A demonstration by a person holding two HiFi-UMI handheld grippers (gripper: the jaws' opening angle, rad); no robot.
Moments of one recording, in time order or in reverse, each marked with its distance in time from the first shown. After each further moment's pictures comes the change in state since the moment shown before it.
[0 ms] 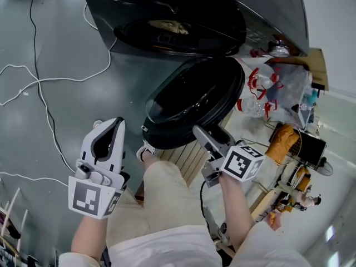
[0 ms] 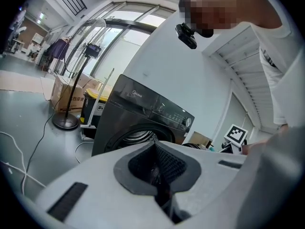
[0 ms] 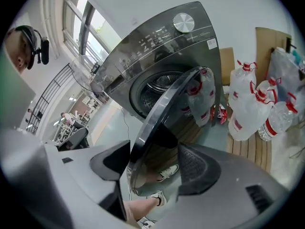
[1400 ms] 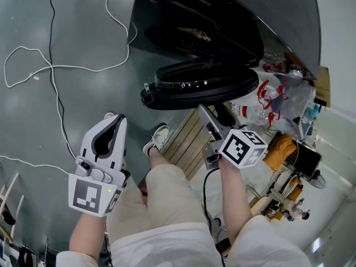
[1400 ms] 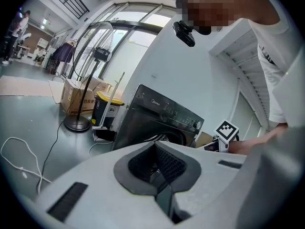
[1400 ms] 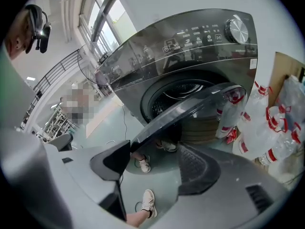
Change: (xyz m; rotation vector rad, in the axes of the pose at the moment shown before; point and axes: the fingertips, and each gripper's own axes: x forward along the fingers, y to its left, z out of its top) left arm -0.048 0.067 0.033 -0.010 0.019 0.084; right arm 0.069 0.076 0.052 -0.178 -0.040 -0.036
